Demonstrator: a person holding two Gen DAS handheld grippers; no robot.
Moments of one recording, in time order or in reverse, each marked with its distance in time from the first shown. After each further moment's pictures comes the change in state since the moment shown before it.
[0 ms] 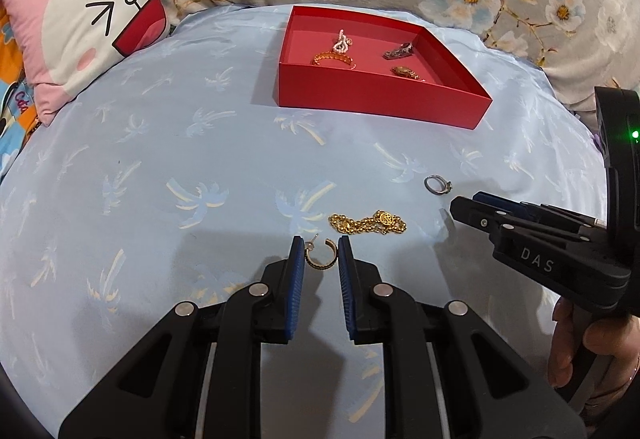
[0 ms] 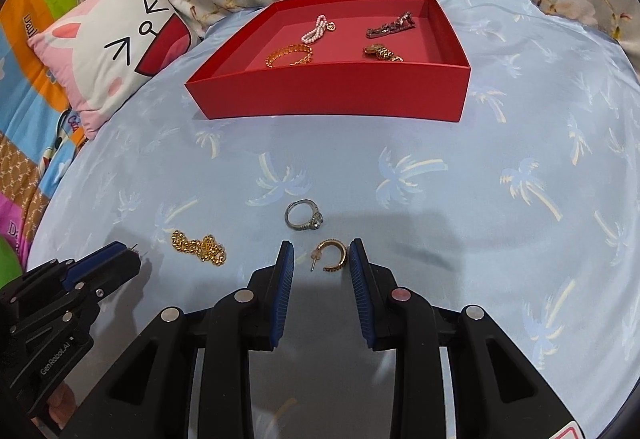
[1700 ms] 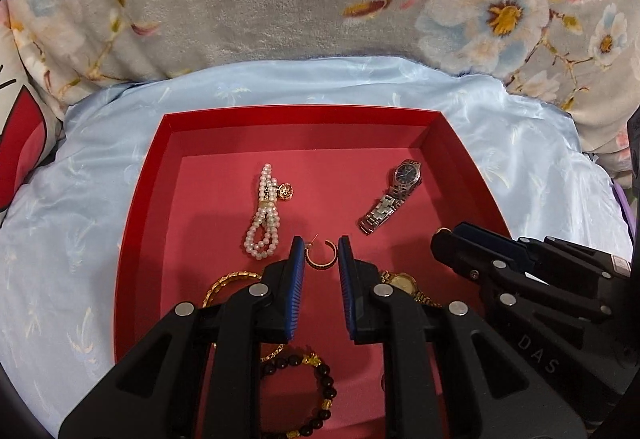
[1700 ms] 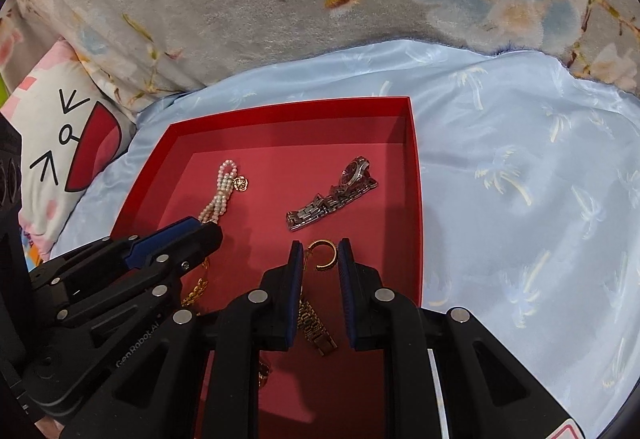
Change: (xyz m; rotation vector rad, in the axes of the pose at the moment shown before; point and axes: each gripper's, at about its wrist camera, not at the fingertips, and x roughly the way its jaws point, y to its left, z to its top) left arm 0.172 -0.054 0.229 0.090 -0.001 -0.075; right arm 0.084 -0.073 0.208 0.068 -0.049 -0.024
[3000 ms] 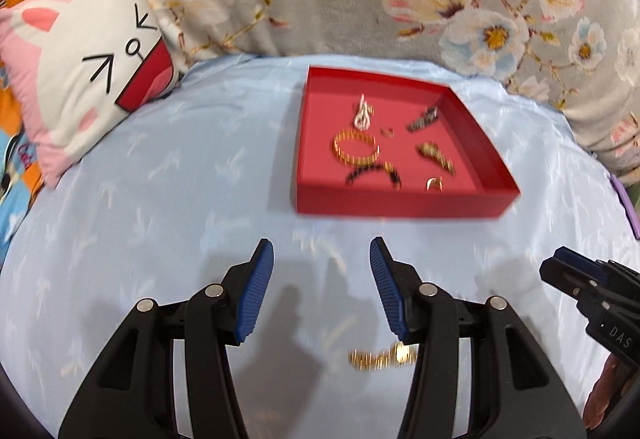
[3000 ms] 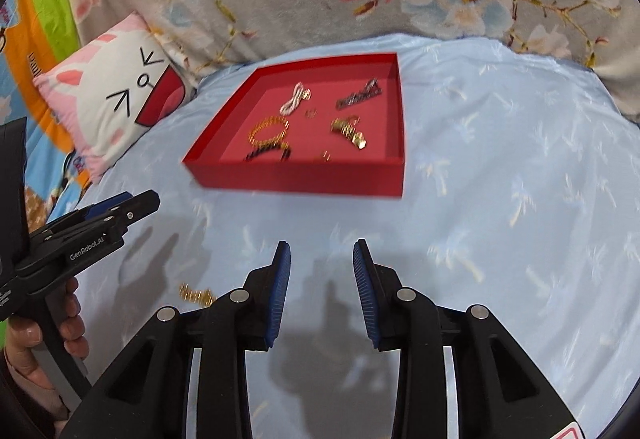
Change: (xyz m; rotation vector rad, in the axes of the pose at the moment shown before) left arm -0.166 0.037 -0.158 -0.089 -0.092 0.135; right arm -0.149 0.033 -0.177 -0.043 -0.062 0.026
